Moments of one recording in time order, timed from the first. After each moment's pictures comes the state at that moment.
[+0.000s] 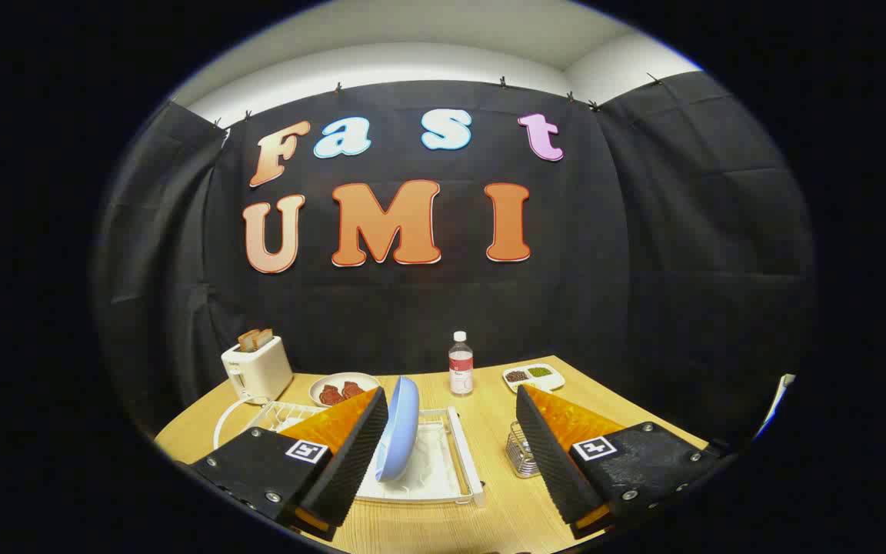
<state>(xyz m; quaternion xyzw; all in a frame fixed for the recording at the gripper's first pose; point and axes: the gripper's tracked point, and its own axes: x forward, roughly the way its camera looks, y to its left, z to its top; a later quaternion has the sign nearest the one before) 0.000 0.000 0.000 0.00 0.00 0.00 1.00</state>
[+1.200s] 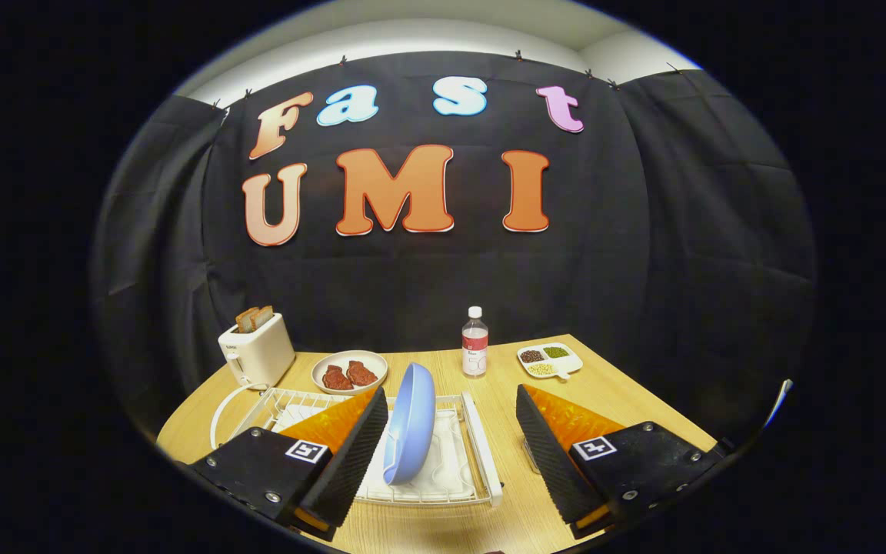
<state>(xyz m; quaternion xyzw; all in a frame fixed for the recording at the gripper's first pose) 0.047 0.029 -0.021 -0.02 0.08 0.02 1.00</state>
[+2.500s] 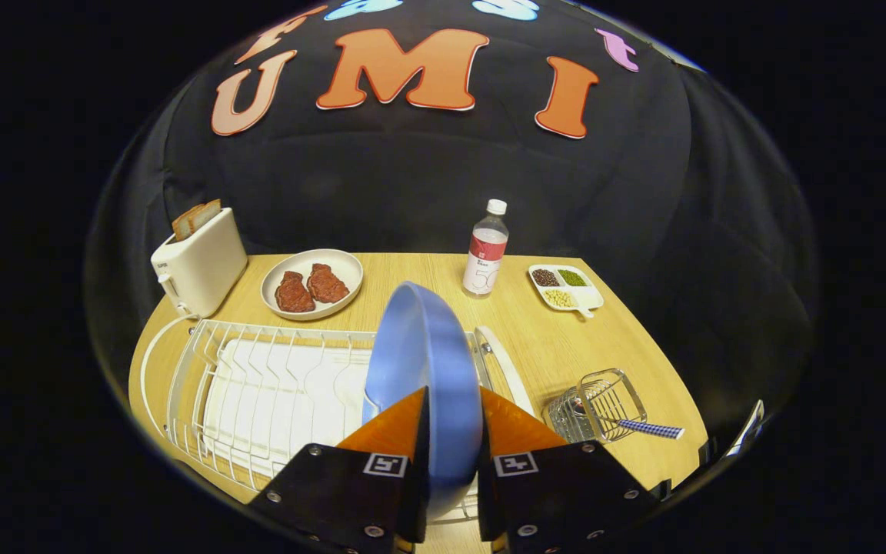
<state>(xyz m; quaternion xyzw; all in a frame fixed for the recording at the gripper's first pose) 0.131 0.055 -0.116 -0.07 0.27 -0.03 0.96</state>
